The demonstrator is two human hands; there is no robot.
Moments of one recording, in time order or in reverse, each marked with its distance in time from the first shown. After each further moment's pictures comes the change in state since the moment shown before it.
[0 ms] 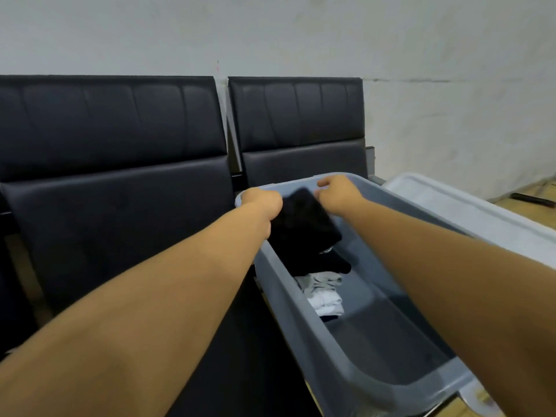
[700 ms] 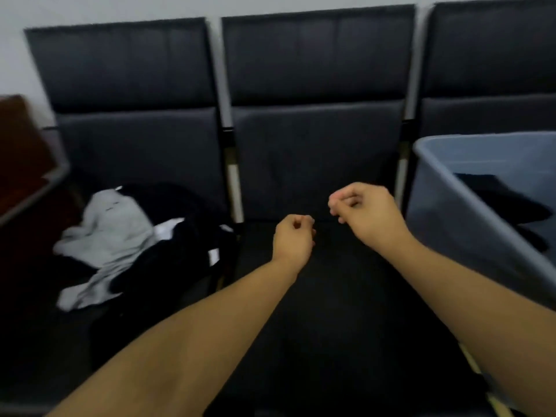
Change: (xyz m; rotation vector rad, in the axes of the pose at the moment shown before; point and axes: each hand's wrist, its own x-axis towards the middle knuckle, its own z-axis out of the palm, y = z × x) left_hand -0.125 -0.183 -0.246 -0.030 0.352 -0.016; right_hand -0.205 -0.133 0.192 0.331 -0.297 -0.397
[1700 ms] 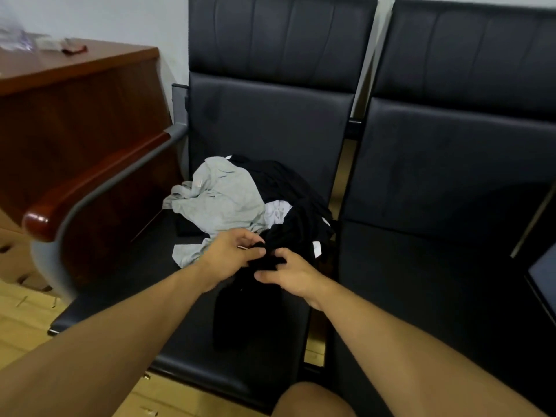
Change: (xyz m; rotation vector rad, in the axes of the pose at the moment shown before) left_hand 0.016 -0.104 -0.360 0.170 -0.008 -0.004; right_hand -0.051 -0.081 0.341 0.200 -0.835 0.299
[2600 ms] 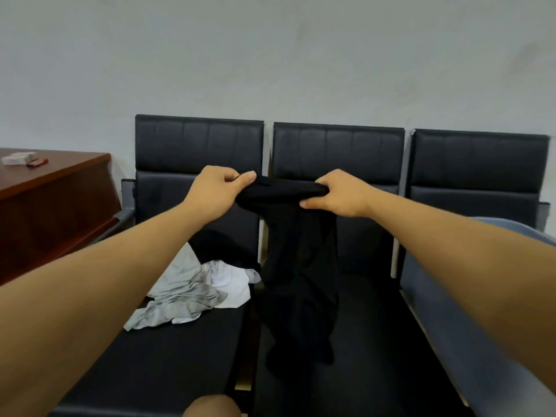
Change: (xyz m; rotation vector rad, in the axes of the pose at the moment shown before) left_hand -0.099 0.305 0.044 0.290 0.211 0.551; right_hand -0.278 -0.172 -0.231 -0.808 0.524 -0.405
